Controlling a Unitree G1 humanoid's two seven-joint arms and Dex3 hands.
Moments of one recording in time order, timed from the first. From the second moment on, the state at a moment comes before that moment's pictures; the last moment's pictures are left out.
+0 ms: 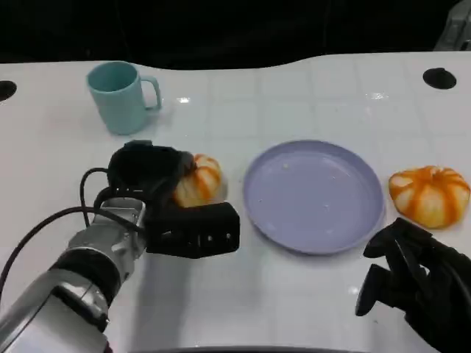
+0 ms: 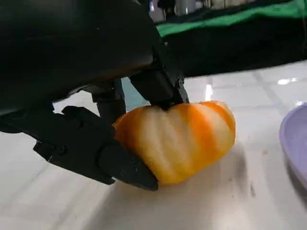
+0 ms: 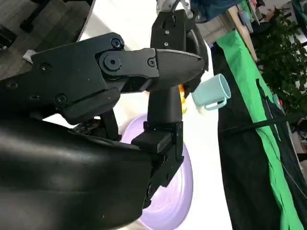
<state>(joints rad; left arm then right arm) -0.85 0.11 -0.55 1.25 0.76 -0.12 0.46 0.23 -0.05 -0.05 -0.45 0.44 0.51 0.21</state>
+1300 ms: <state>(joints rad) -0.99 -0.03 -0.50 1.08 0.62 -0.22 0.13 0.23 -0.06 -0.04 -0.45 0.43 0.52 0.19</state>
